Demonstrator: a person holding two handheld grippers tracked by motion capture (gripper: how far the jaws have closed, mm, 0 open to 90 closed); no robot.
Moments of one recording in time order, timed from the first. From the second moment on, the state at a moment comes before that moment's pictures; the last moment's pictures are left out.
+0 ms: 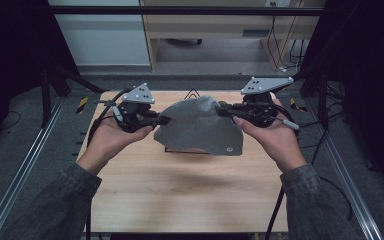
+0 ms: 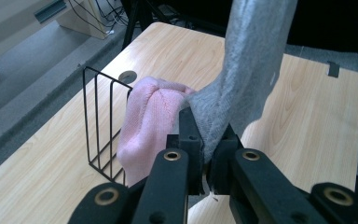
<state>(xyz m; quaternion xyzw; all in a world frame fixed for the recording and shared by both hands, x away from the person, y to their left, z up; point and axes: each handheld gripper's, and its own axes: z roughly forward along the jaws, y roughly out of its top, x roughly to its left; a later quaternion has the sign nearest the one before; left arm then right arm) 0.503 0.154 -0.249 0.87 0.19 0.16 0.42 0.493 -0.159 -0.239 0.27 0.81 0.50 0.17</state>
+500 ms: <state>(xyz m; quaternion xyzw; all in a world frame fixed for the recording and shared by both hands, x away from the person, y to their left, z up) 0.517 0.159 -0.217 0.85 0.20 0.18 0.45 0.508 -0.156 -0.208 0.28 0.78 0.52 0.20</state>
